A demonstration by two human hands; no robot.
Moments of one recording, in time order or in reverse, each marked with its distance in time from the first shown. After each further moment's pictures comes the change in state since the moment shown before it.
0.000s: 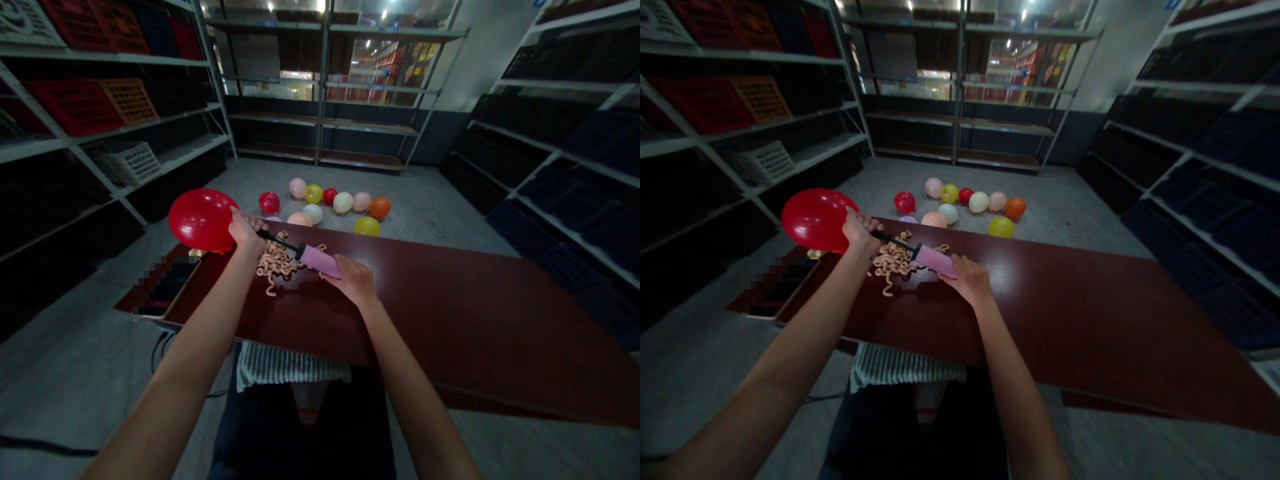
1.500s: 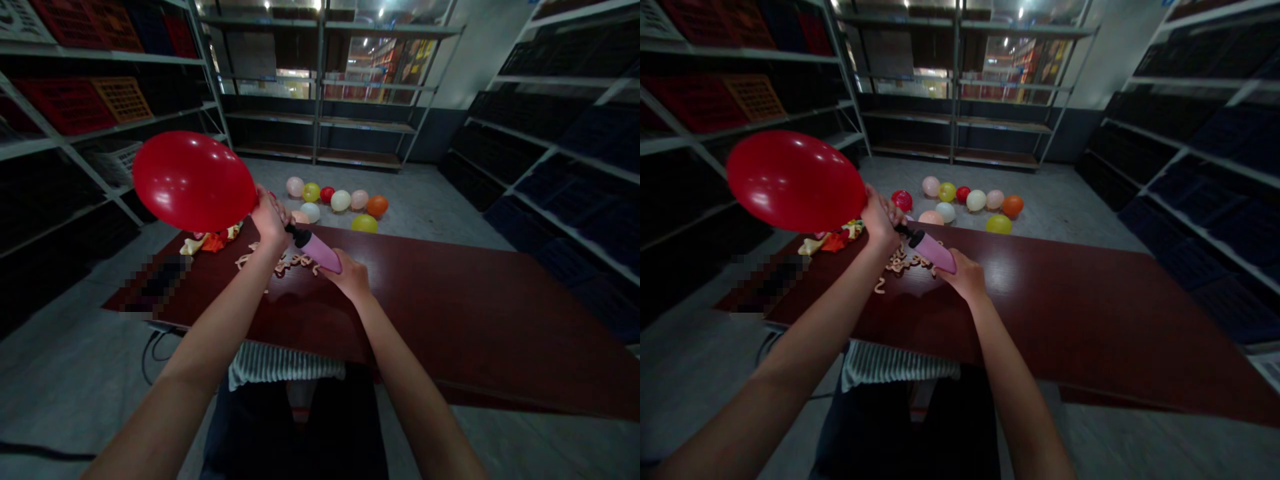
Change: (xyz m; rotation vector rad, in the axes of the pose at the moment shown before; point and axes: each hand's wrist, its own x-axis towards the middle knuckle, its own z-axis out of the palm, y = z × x) left_hand -0.059 -0.036 0.047 0.106 -0.282 0.128; right_hand 0.000 0.000 -0.004 0.275 -0.066 0.208
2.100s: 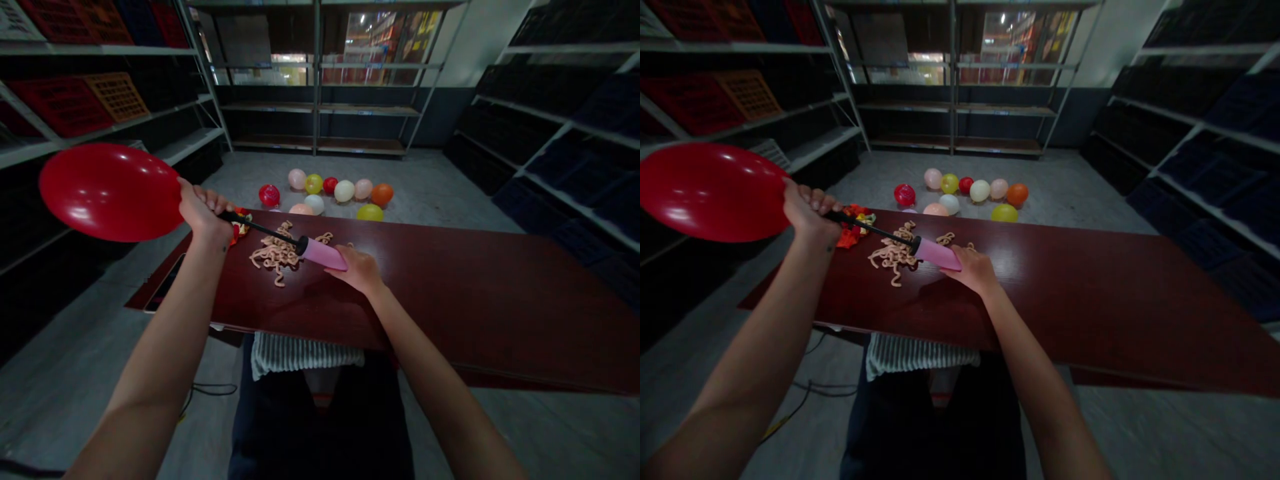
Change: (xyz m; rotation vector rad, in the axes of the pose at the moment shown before) left_hand 0.043 0.109 -0.069 -0.027 0.134 0.046; right_hand -0.003 -0.013 0.000 -0.089 -0.050 -0.174
